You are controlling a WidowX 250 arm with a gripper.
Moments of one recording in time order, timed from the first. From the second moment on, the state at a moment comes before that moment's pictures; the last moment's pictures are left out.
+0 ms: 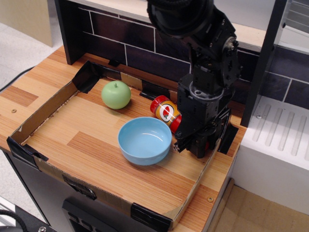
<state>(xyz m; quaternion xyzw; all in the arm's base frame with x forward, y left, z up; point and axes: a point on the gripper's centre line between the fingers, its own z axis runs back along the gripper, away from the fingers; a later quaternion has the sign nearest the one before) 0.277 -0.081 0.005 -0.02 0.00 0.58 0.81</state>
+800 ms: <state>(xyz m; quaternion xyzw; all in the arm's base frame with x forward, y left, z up) 0.254 -0.079 0.069 -0.06 0.06 0.47 0.88</state>
